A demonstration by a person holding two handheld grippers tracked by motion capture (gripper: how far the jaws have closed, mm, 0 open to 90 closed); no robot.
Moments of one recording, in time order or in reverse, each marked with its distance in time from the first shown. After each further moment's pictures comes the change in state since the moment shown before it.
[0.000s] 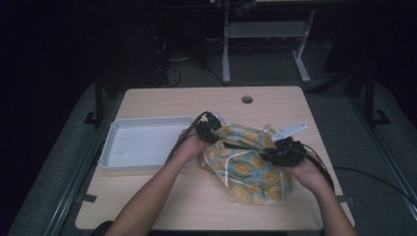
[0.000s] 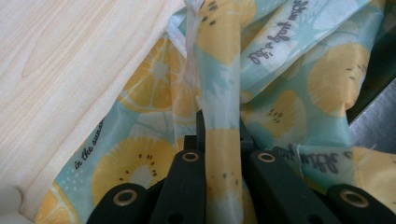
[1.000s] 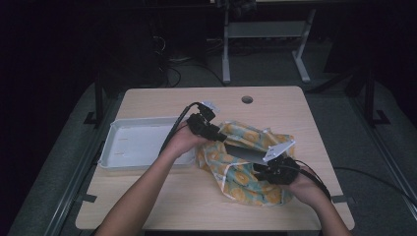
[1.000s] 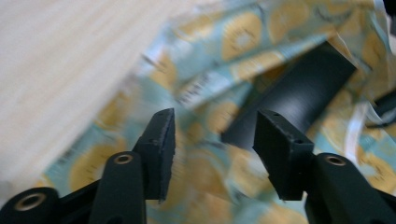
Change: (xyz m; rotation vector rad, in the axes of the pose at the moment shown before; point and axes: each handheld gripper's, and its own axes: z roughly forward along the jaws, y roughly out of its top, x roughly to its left) left arm -0.017 0.005 -0.069 -0.150 -0.162 -0.085; right arm 0.034 -0.022 0.013 0.096 0.166 -0.083
